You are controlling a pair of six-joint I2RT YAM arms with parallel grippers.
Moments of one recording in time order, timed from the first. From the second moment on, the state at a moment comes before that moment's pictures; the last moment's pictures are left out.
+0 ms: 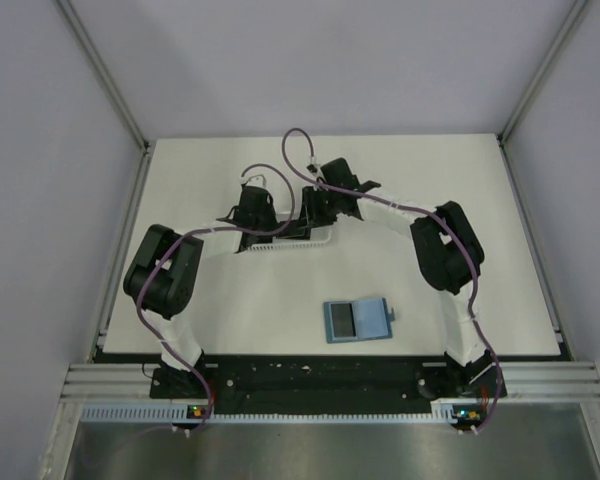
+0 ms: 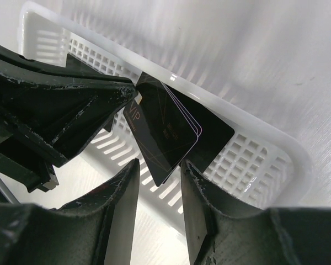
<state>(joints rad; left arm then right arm) -0.39 1.83 0.98 0.13 -0.04 -0.53 0.60 2.12 1.58 -0.28 -0.37 0.43</state>
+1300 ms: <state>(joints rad) -0.37 1.85 0.99 0.20 0.01 -0.53 0.59 2.14 1.45 0.01 -0.43 0.81</state>
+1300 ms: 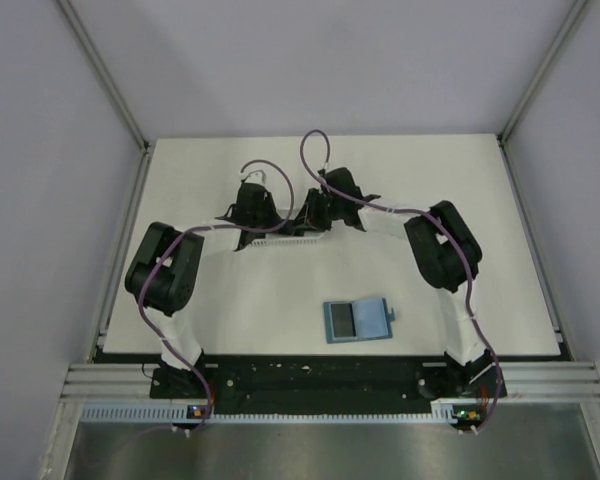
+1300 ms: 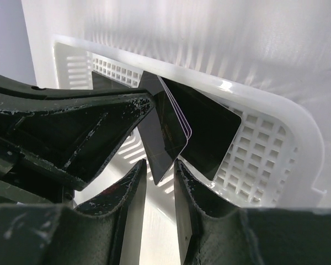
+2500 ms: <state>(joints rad) -0.31 1.73 0.92 0.13 0.12 -0.57 0.59 2.21 1.44 0.15 -0.27 1.05</state>
